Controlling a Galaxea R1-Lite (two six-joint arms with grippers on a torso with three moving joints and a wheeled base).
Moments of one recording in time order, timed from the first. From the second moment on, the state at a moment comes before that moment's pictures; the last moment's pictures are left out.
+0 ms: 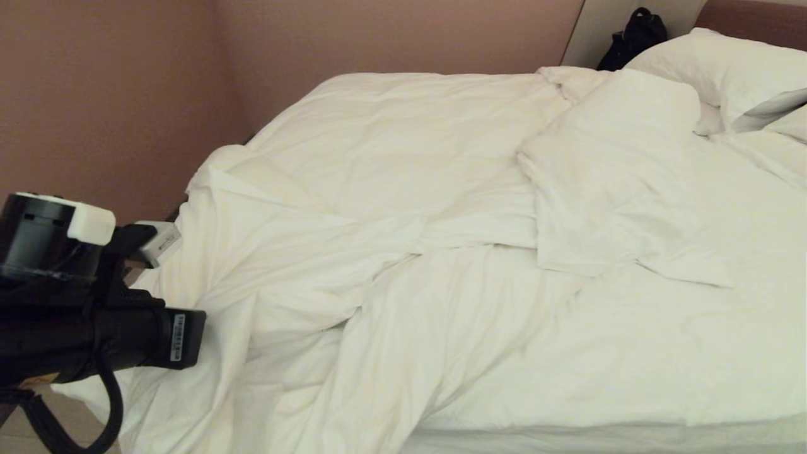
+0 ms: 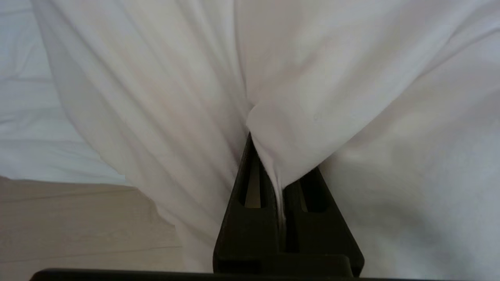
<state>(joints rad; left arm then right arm) -0.26 1.35 -0.82 0.19 0.06 -0.10 0.00 0.00 0.00 0.00 0.01 -0.01</state>
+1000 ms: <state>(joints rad) -0.26 1.40 -0.83 0.14 0.06 -0.10 0.00 0.00 0.00 0.00 0.01 -0.01</state>
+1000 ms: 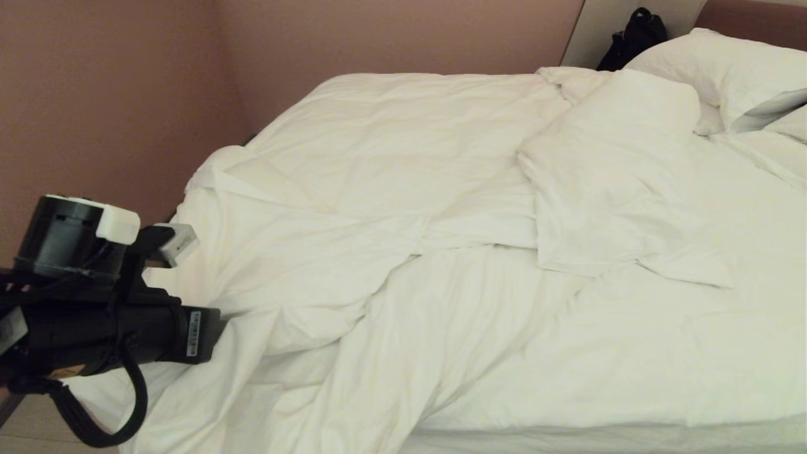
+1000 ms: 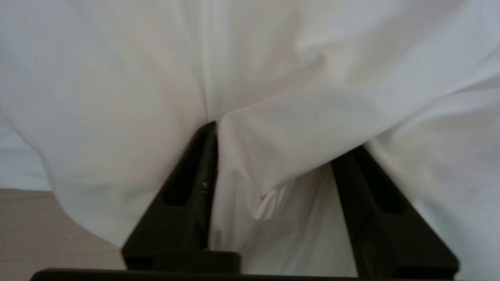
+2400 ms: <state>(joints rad) -0.28 1.14 -0.93 0.17 0.03 -0.04 0.00 0.00 0.00 0.00 0.01 -0.01</state>
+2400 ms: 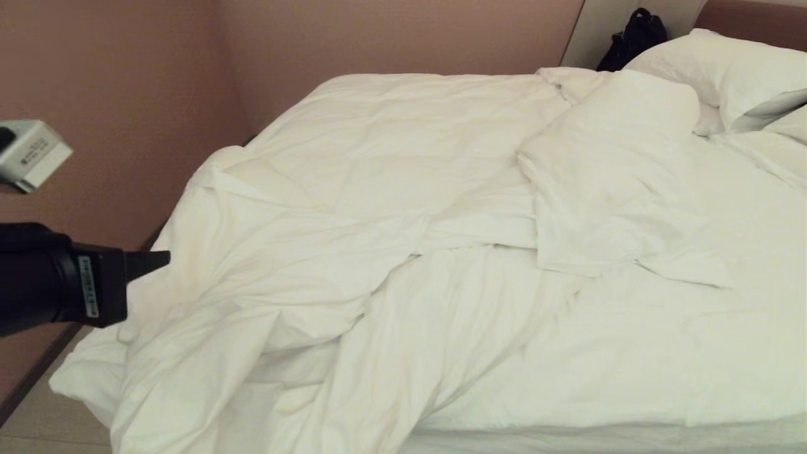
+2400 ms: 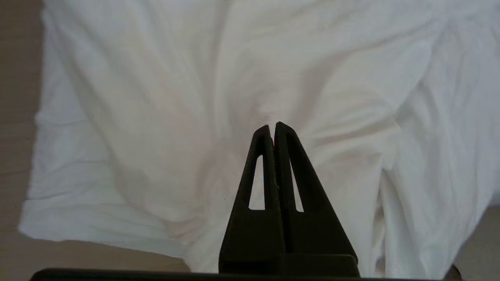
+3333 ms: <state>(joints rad) -0.28 1.20 -0.85 0.07 0.02 -0.03 0.00 0.00 0.00 0.00 0.01 -0.01</state>
